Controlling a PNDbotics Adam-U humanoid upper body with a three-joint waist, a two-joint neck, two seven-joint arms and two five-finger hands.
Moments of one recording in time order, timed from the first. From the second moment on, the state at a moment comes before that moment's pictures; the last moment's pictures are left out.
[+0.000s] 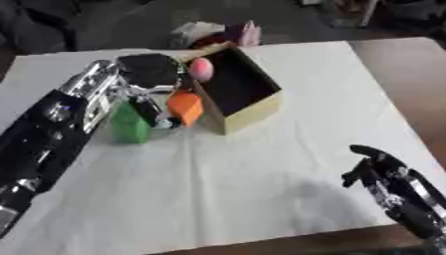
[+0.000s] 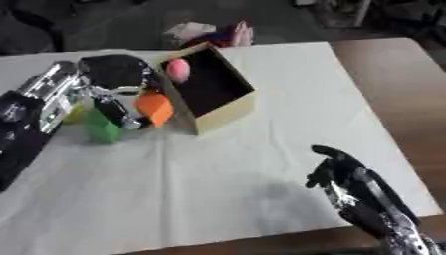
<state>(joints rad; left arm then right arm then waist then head) -0.89 0.52 -0.32 -1.18 -1.07 -0.55 -0.32 -0.08 -0.17 0.09 -1.71 0.01 -0.23 0.43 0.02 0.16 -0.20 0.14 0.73</state>
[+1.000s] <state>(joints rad) -0.94 0.39 -0.31 -1.05 -1.24 -0.45 -0.18 -0.10 -0.15 0.11 -1.71 0.00 -0.22 0.45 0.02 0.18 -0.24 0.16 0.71</state>
